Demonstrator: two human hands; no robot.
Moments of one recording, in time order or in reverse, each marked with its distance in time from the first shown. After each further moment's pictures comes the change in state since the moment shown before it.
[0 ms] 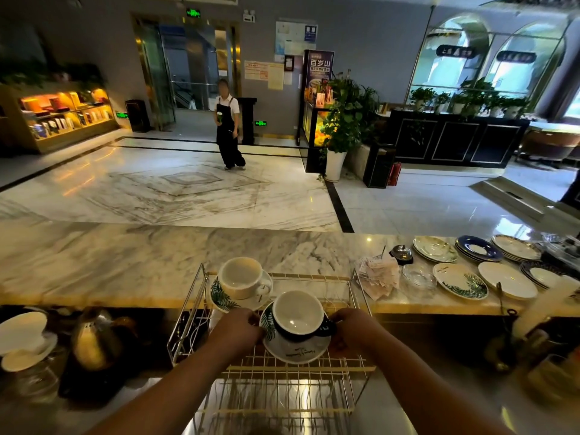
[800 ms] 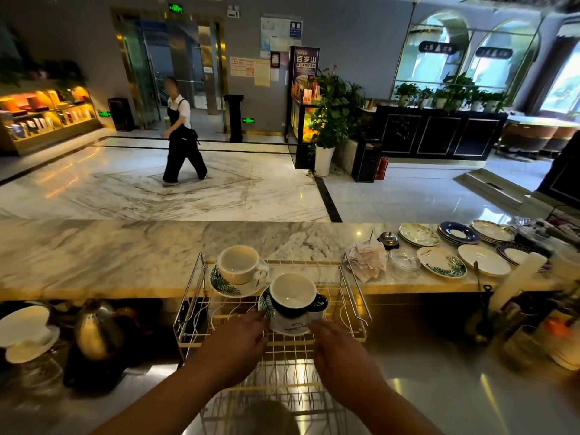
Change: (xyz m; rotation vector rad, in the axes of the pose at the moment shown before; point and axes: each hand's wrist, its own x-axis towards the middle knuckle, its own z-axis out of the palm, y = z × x) left_hand -0.062 -0.034 0.008 0.527 0.026 0.578; right_hand -0.100 0.048 0.064 -0.600 0.333 -0.618
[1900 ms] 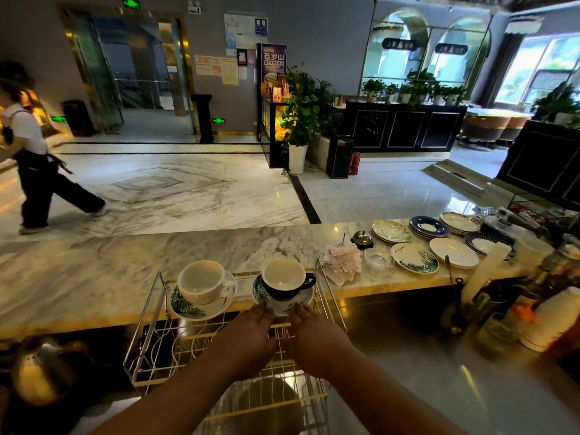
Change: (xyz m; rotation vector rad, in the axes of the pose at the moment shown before) left_hand 0.098 0.027 0.038 0.149 -0.136 0.032; right_hand 0.079 0.040 -0.002 -0.310 -0.304 0.051
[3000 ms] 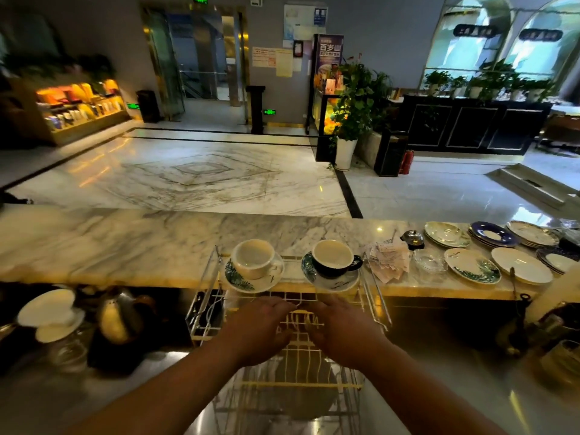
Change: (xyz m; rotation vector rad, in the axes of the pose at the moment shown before) left_hand -0.074 -0.025 -0.035 -0.087 0.124 0.023; right_hand -0.017 -0.035 -0.023 0.119 0.140 -0.202
